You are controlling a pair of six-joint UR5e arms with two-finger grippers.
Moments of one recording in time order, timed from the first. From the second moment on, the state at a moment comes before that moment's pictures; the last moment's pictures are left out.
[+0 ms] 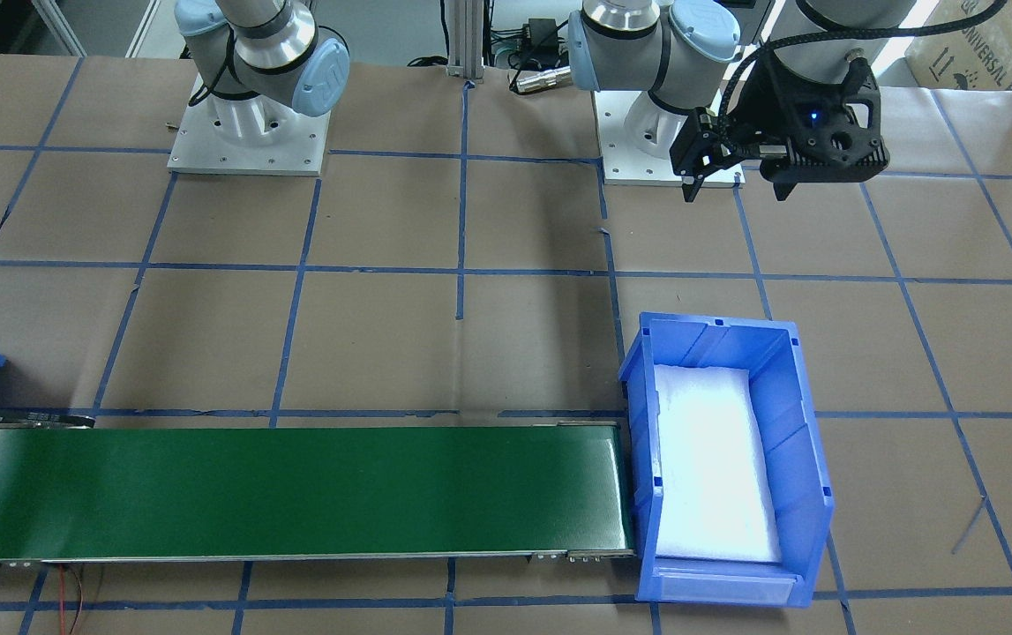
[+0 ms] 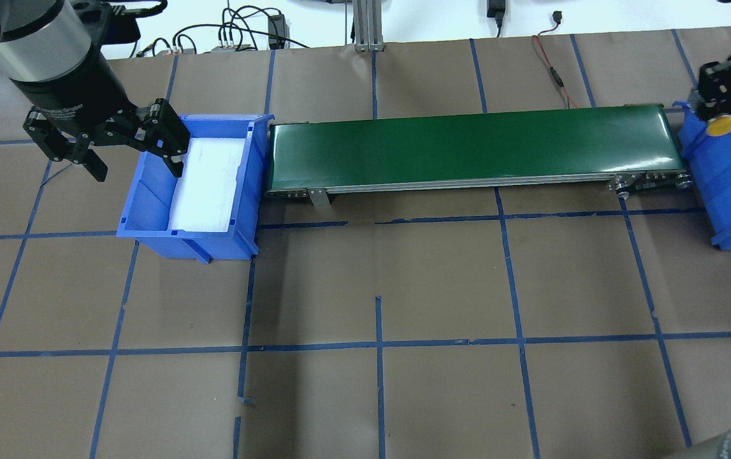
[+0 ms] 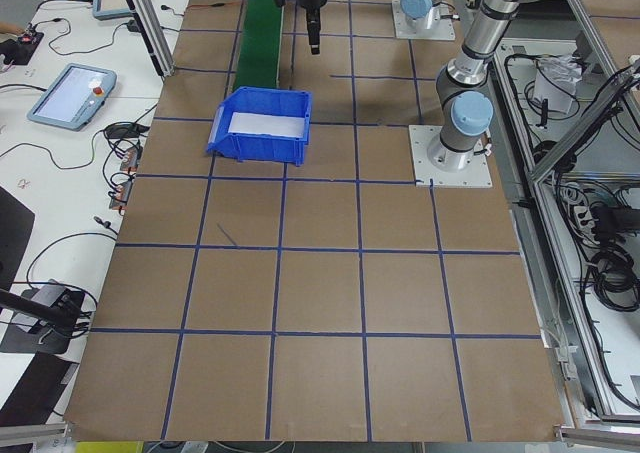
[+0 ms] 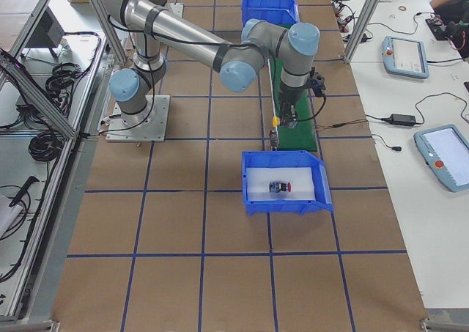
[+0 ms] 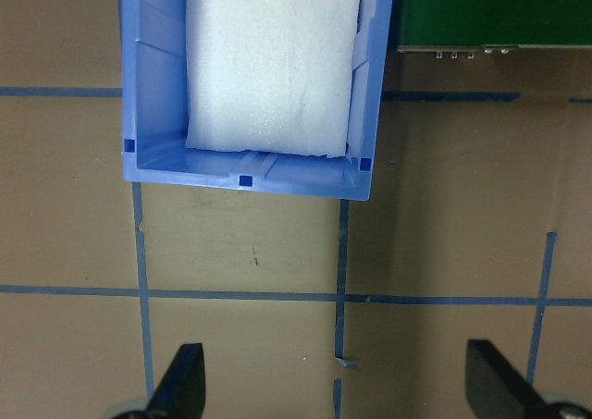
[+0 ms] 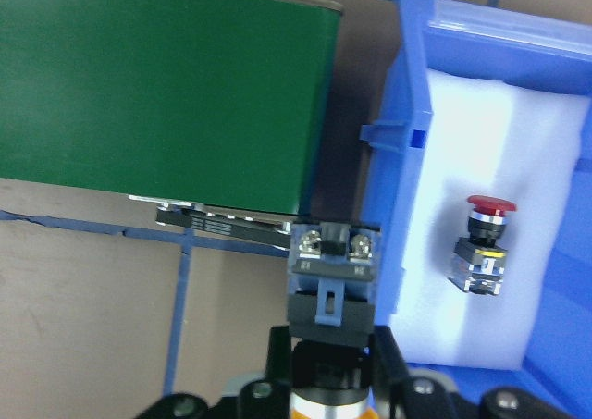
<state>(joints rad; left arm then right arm) -1.53 -1.54 -1.53 -1.72 1.60 0.01 1.01 -1.28 1.40 -1.74 -1.63 -0.75</state>
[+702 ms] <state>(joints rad) -1.53 -1.54 -1.53 -1.72 1.60 0.01 0.90 -1.07 1.33 -1.89 -1.60 -0.92</state>
